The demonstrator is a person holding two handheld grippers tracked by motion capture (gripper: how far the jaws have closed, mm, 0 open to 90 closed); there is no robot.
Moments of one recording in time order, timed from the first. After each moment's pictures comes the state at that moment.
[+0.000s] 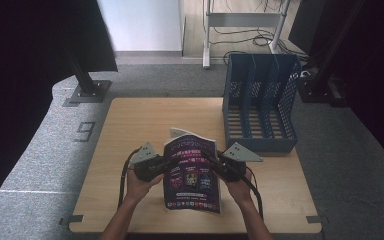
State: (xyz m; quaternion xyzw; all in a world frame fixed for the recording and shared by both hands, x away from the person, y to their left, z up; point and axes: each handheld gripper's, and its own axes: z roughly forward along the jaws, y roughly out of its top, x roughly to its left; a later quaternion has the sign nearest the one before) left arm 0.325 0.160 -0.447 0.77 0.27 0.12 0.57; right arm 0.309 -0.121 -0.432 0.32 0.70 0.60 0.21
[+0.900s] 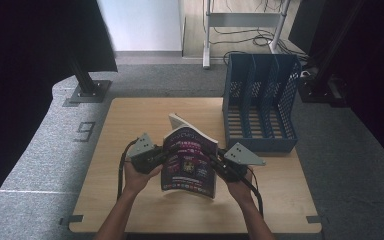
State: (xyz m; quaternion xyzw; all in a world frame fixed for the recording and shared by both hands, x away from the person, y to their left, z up) left arm 0.330 0.159 -0.416 0.76 0.25 0.17 0.57; right arm 0.300 -0.119 -0.415 0.29 0.68 0.62 0.26
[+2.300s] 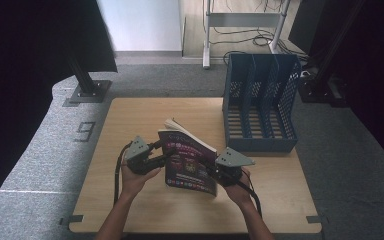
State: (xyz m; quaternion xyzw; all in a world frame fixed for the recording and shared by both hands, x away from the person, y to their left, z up) left arm 0.338 0.175 -0.439 0.74 0.32 0.20 0.56; right arm 0.302 -0.111 -0.436 0.27 0.74 0.57 0.22
